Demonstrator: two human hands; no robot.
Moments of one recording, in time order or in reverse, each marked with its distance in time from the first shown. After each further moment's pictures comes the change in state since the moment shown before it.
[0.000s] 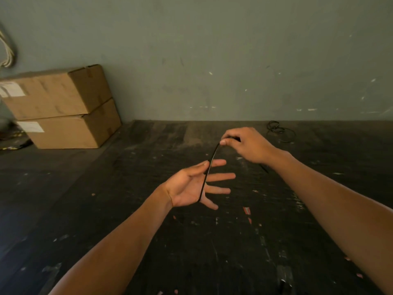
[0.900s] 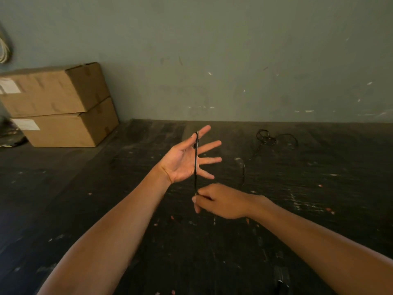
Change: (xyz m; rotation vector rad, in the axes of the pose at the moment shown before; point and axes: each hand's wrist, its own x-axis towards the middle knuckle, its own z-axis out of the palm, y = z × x) left_hand 0.017 0.044 -0.014 -0.026 0.094 0.202; right_hand -0.065 -0.060 0.072 0.193 -0.533 -0.003
